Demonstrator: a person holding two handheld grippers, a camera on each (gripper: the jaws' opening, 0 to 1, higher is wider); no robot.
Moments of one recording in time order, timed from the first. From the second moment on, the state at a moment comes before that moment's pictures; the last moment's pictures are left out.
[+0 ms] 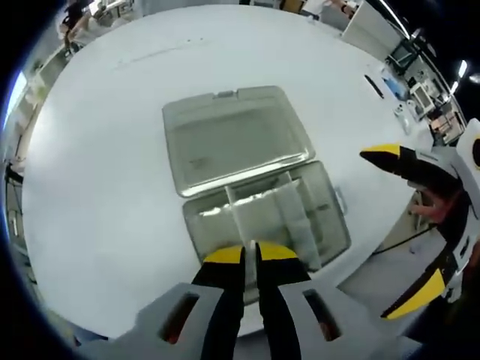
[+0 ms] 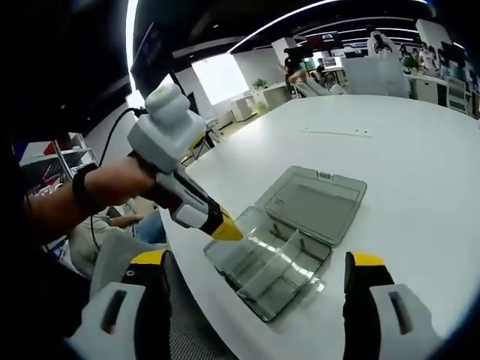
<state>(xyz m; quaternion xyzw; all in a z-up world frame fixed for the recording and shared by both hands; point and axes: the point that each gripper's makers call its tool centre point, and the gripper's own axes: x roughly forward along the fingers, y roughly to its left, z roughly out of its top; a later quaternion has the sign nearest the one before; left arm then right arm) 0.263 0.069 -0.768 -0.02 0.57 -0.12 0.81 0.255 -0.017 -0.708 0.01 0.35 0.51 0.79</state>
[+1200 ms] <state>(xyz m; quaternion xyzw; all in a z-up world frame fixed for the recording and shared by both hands) 0.266 0.060 -0.788 -0.04 0.58 -0.12 0.80 0.253 -0.021 -0.705 0.01 0.35 0.50 0.79</state>
